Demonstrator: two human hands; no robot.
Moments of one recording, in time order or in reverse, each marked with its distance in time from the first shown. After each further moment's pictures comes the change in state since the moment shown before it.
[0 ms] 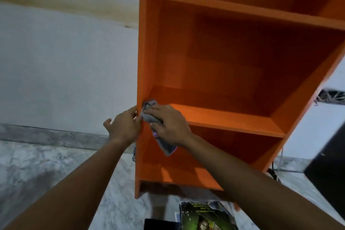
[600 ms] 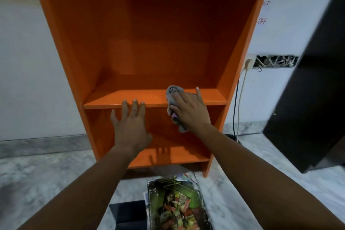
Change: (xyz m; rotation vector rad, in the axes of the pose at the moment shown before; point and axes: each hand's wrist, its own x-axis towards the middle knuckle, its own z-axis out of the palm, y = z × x) left_hand -0.079 0.111 0.091 0.523 -0.151 0.361; right_hand -0.152 0.141 -0.078 -0.726 0.282 0.116
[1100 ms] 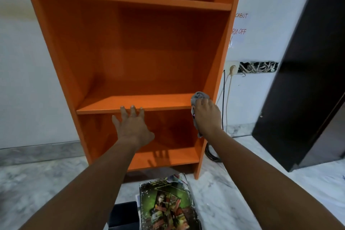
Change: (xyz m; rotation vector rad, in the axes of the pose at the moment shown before) left_hand 0.000 0.038 -0.026 -0.053 -0.222 -0.071; right_hand -0.032 0.046 -0.051 -0.108 -0.316 0.425
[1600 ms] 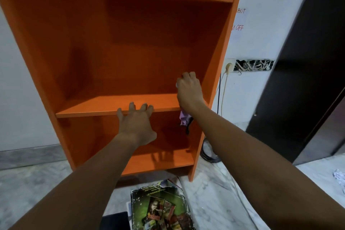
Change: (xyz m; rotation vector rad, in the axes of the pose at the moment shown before) left_hand 0.031 0.025 -0.001 0.044 0.015 0.228; right_hand 0.082 -0.028 -0.018 0.115 -0.020 -0.014
